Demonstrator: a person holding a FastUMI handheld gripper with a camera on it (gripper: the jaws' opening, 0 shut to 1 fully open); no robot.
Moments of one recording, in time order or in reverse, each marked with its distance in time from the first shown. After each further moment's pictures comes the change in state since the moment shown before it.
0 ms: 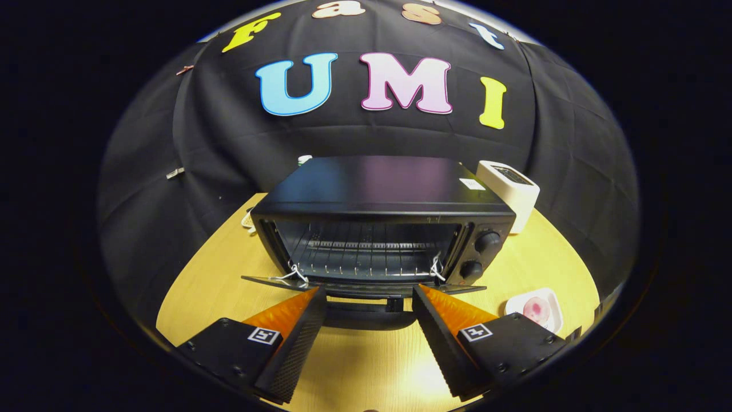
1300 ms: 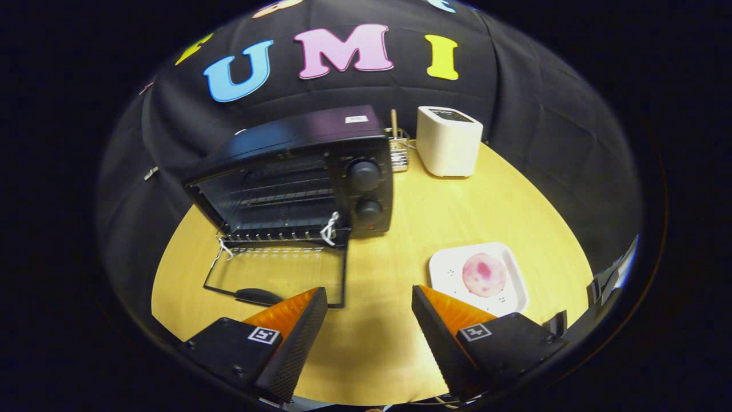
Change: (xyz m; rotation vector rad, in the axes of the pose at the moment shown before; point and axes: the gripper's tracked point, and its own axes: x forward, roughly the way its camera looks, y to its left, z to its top) arm -0.029 -0.177 -0.052 0.124 0.197 -0.085
